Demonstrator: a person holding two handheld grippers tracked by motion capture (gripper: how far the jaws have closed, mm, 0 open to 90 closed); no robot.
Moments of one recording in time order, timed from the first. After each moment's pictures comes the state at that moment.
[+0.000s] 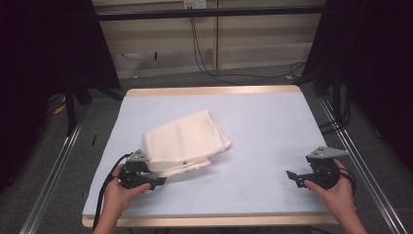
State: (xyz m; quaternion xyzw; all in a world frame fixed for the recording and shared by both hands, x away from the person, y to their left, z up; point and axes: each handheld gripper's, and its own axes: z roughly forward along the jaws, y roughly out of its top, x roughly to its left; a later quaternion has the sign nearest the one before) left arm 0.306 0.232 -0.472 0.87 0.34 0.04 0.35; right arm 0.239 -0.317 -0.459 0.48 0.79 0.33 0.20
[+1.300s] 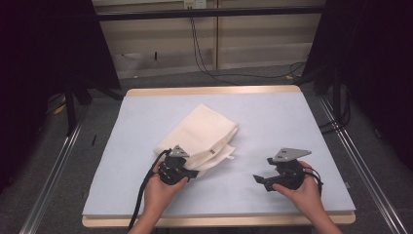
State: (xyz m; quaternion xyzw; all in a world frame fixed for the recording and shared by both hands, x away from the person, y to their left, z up) left arm 0.297 0.115 -0.453 0.87 0.33 0.03 0.36; right arm 0.250 -0.226 -0.457 0.38 0.83 0.38 0.15
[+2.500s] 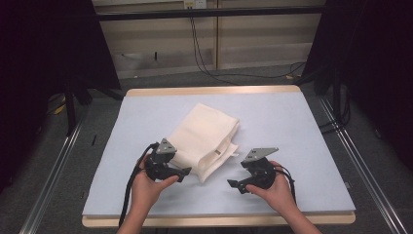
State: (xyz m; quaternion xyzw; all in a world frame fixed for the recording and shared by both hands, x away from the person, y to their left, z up) left arm 0.306 0.148 -0.435 0.87 0.31 0.11 0.35; right arm 0.265 -0.162 -0.464 0.36 0.84 0.39 0.08
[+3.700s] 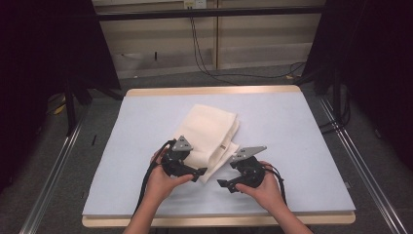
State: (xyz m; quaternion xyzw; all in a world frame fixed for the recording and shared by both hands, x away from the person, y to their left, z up) left arm 0.319 0.109 -0.446 0.88 0.27 0.07 0.39; right arm 0.272 -0.135 -0.466 0.35 0.84 0.40 0.06
